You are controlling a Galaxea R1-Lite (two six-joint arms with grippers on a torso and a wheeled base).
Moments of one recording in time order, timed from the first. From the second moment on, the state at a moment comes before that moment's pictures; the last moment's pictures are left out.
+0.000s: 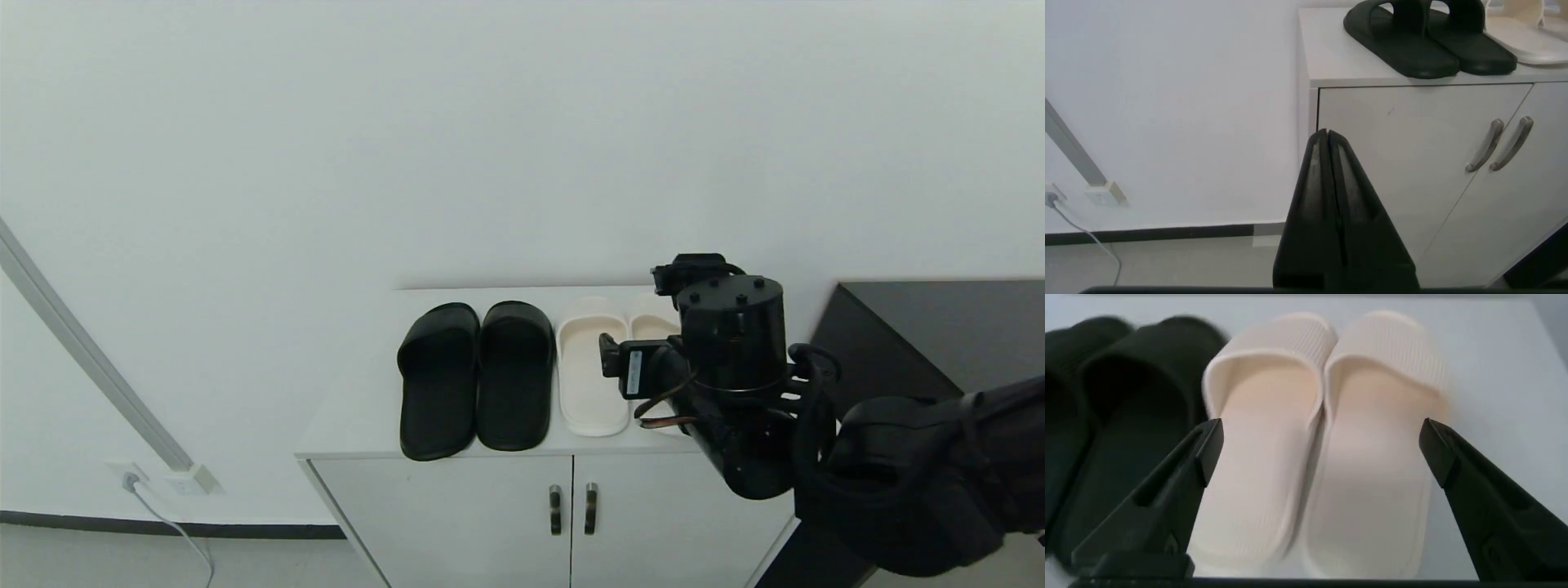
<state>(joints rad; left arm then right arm) 0.00 0.00 0.00 0.00 -0.01 0.00 0.85 1.86 -1.01 -0.62 -0.69 0.24</state>
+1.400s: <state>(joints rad) 0.00 0.00 0.00 0.00 -0.01 -0.01 0.69 2.23 -1.40 -0.65 -0.67 0.17</state>
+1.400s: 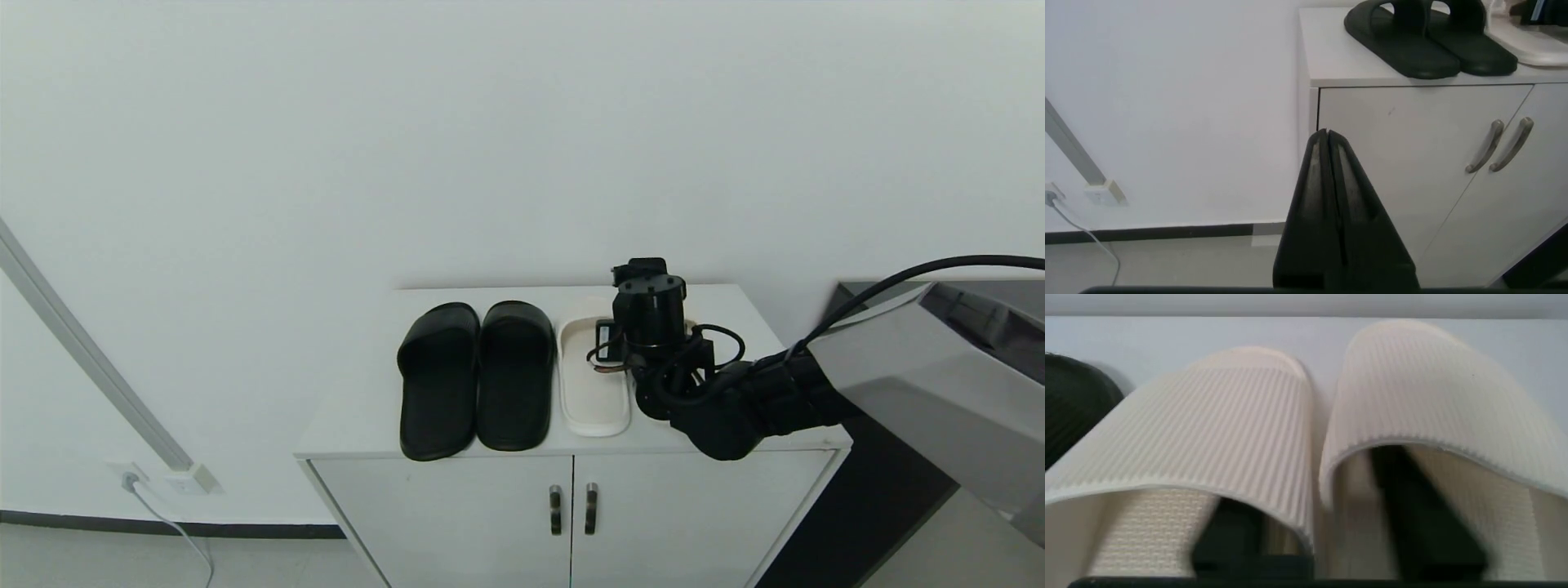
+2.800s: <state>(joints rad) 0.00 0.00 0.00 0.00 -0.01 0.00 0.87 1.53 -0.63 -0.65 -0.24 0.13</state>
